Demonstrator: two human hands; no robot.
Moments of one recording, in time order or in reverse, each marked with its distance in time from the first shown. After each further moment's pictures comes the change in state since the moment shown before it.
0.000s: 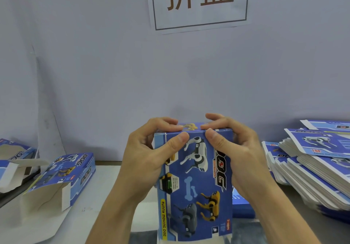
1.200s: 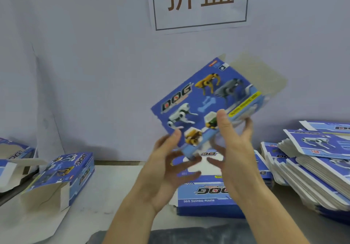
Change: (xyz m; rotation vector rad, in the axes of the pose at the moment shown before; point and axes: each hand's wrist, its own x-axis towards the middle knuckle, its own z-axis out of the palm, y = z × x) left_hand -0.001 -0.029 0.019 -0.417 0.086 -0.639; right_hand 0.002 0.003 0.015 0.055 0.254 0.165
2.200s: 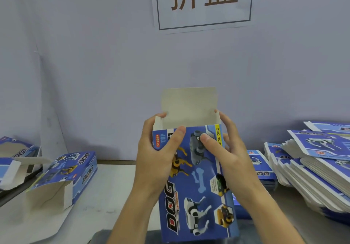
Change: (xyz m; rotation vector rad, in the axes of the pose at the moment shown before) left_hand 0.001 0.006 -0.008 0.344 0.105 0.601; right_hand 0.005 0.023 -0.016 -0.249 -0.260 -0.201
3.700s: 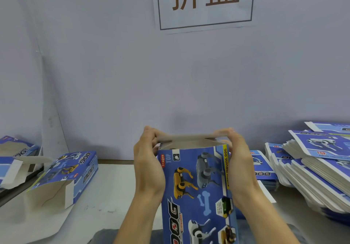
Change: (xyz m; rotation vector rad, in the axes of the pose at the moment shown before) left_hand -0.002 -0.009 0.002 -0.150 0.186 -0.063; right_hand 0.002 0.002 0.004 0.050 0.163 0.148
